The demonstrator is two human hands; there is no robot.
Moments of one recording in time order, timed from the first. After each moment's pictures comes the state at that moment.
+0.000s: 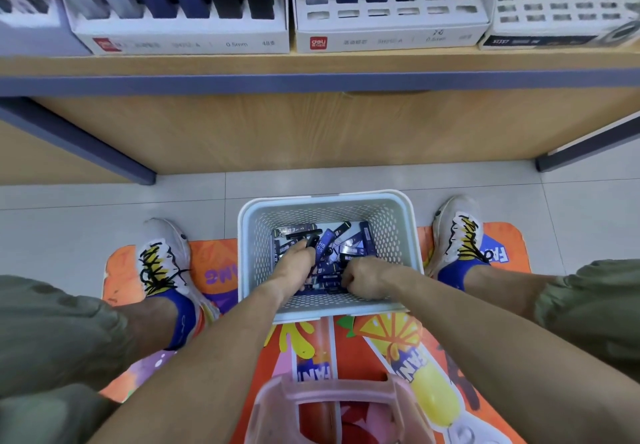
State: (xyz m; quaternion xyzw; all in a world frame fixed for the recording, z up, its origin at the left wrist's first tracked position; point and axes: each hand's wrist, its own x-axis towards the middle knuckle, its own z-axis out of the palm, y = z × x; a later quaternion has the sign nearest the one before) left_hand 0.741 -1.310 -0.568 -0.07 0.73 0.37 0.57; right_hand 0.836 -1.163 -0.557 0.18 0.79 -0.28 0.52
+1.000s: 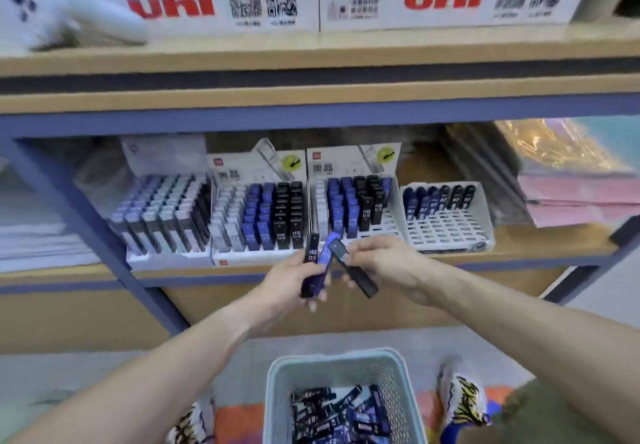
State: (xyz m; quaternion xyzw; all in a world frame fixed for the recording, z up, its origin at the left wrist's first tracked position) left_hand 0.651 -1.268 -0.258 0.19 0.65 0.60 0.43; right_hand 0.762 -1.107 -0.220 0.24 0.71 -0.66 0.04
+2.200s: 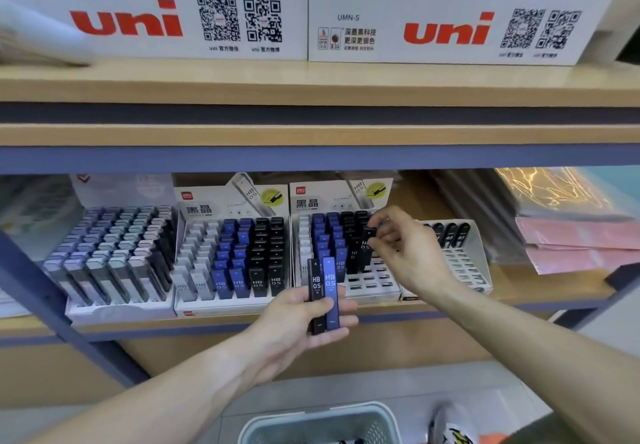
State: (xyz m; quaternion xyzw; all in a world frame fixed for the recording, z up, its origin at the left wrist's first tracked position) left_hand 0.645 -1.227 -0.238 0.10 0.55 0.64 0.52; right_hand 0.727 -1.023 -0.215 0.21 0.88 -0.33 -0.26
